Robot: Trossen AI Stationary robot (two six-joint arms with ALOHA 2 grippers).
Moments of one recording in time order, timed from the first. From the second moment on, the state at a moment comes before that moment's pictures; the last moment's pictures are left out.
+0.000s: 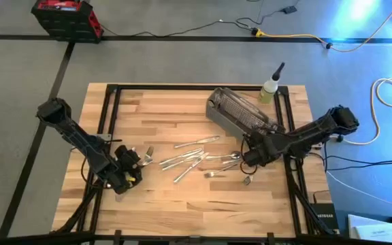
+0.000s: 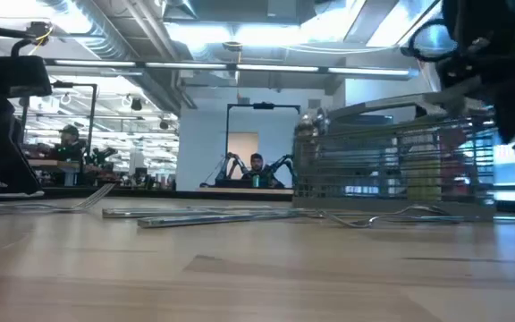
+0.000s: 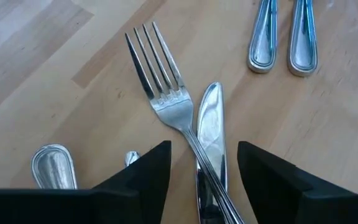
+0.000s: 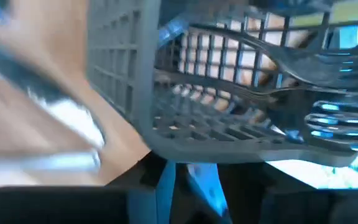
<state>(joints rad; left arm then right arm) -0.80 1.26 0.45 -0.56 -0.72 -1.35 0.33 1.38 0.91 -1.46 0.40 0.94</state>
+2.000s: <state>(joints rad) -0.74 1.46 0.50 -0.58 -0.67 -1.51 0.69 1.38 1.11 -1.06 1.09 0.74</state>
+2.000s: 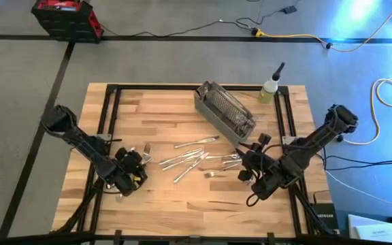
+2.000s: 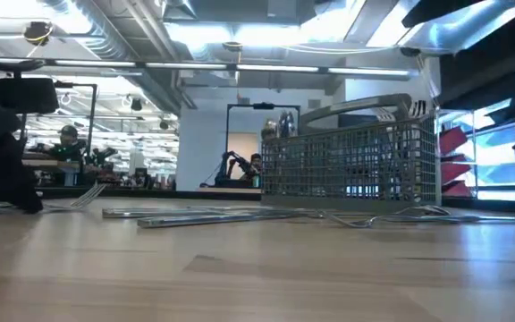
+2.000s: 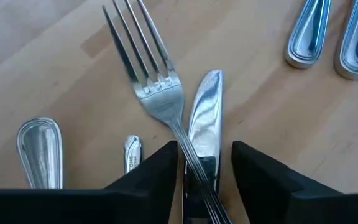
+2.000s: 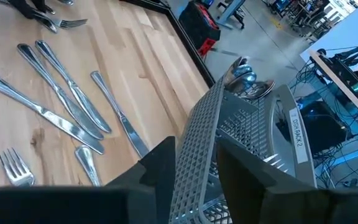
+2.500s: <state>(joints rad) -0.74 1.46 0.50 -0.58 -0.67 -1.48 0.69 1.38 1.11 -1.05 1.09 0.74</state>
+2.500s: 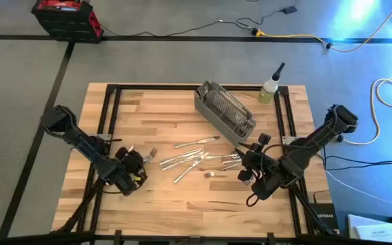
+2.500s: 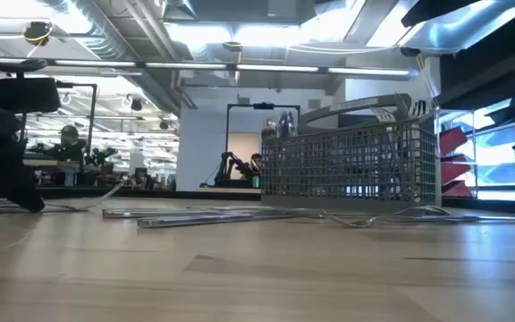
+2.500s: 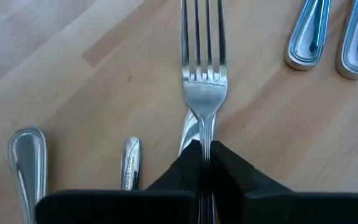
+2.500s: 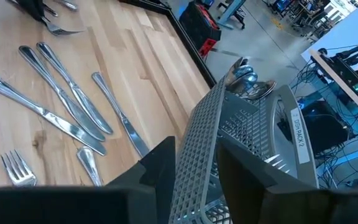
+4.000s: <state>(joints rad) -0.42 1.54 0.66 0.55 -1.20 -0.19 0.32 1.48 0.56 0.87 0.62 0.31</state>
